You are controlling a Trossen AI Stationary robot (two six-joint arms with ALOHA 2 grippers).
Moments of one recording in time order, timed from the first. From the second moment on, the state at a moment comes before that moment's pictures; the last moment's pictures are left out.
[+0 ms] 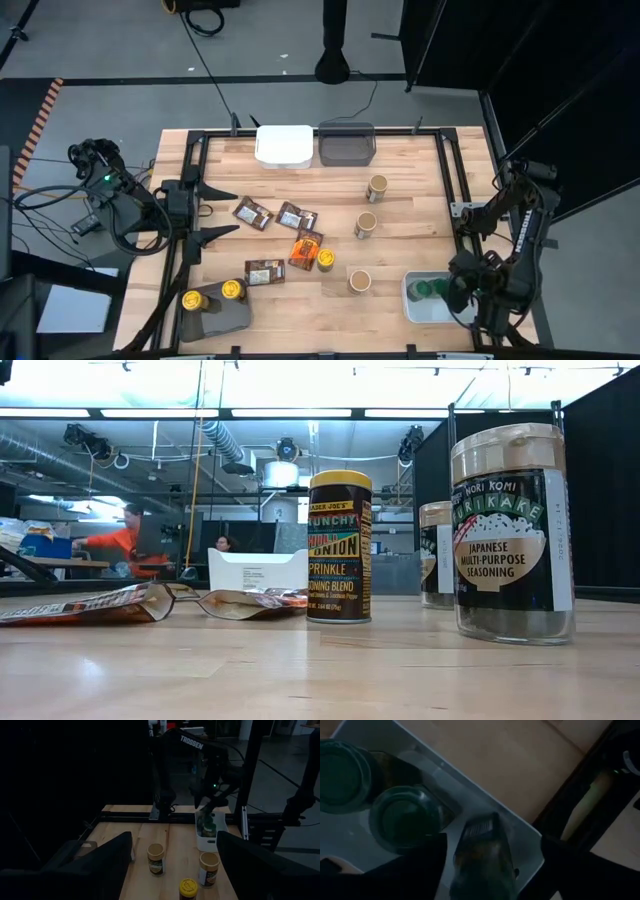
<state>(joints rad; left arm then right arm) -0.77 0.96 1.33 -0.63 -0.89 -0.19 1.21 1.42 1.07 -1.36 0.13 2.17</state>
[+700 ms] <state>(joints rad) -0.77 0.96 1.33 -0.63 -0.89 -0.19 0.95 1.42 1.55 -1.55 0.49 1.74</state>
